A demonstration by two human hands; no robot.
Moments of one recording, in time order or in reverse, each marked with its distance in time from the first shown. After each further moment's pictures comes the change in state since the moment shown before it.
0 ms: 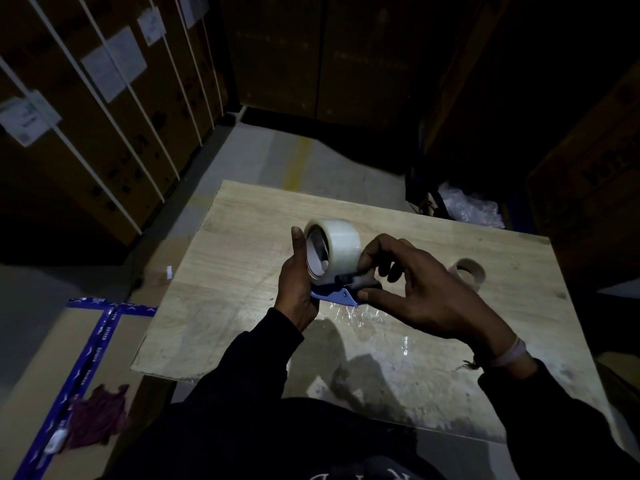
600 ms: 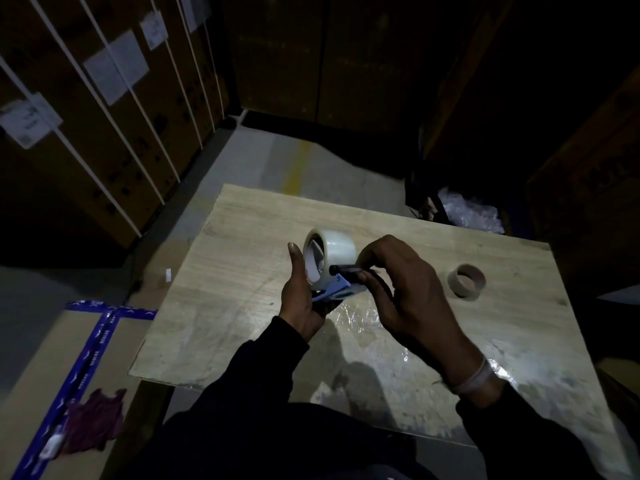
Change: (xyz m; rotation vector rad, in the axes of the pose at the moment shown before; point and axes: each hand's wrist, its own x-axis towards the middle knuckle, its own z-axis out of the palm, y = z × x) left_hand 0.000 -0.014 -0.006 -0.230 0.054 -0.312; right_hand 0.011 0.005 0.039 -0.191 0.434 -0.210
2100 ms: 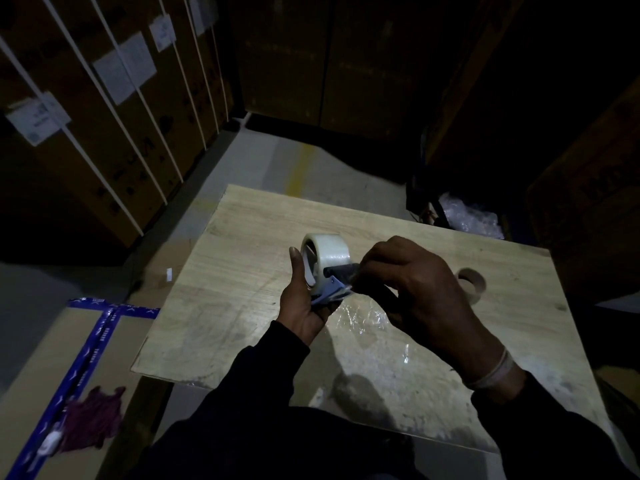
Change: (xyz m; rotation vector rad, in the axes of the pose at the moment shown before) left_hand -0.011 0.001 -0.003 -0.205 -0.075 -0.013; right_hand 0.012 -0.011 -0.024 -0.154 -0.104 -0.299
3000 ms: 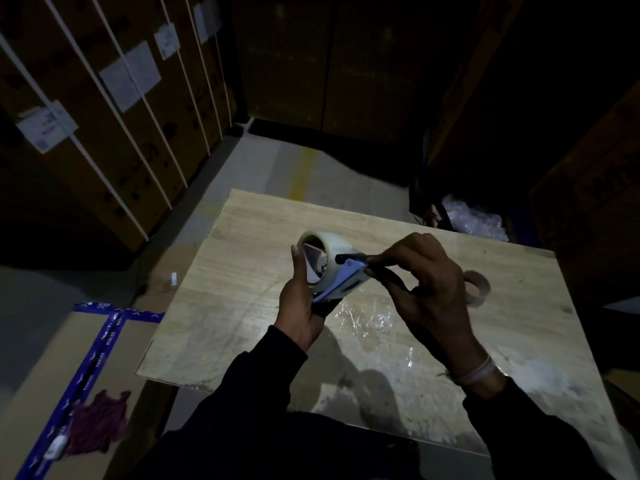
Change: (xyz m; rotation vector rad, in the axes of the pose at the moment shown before) left_hand -0.016 0.010 0.009 0.161 0.074 0.095; right_hand -0.014 0.014 0.024 0.070 0.321 0.242
